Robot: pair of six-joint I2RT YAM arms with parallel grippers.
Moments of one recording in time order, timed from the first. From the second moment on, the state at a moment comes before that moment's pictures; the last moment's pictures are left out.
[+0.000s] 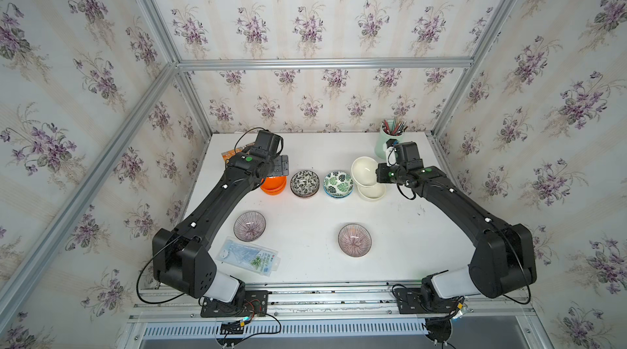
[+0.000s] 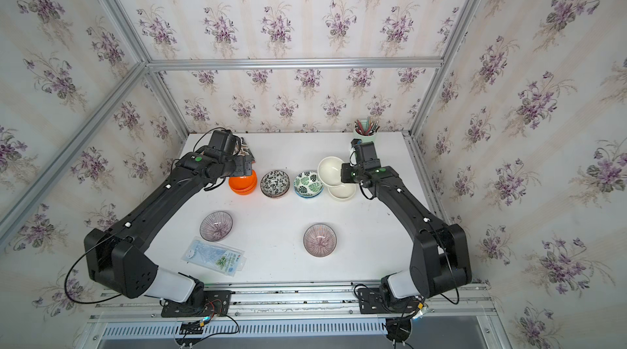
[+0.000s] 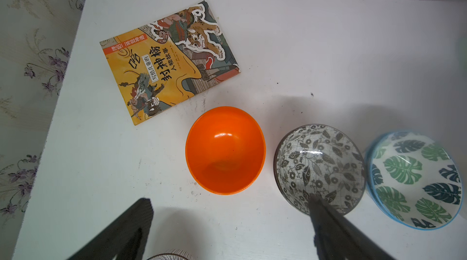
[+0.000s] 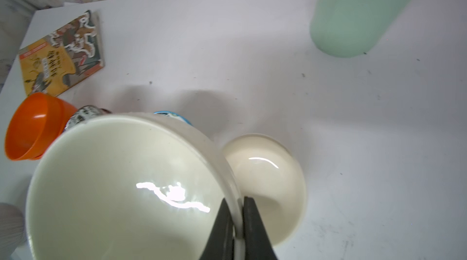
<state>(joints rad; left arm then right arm) -0.37 1.50 1.40 -0.82 -0.24 -0.35 0.26 1.46 1.10 -0.48 -0.09 0.28</state>
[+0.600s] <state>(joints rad) -0.38 1.51 1.39 -0.81 -0.22 -0.35 0.18 1.59 1.08 -0.50 -0.06 0.28</state>
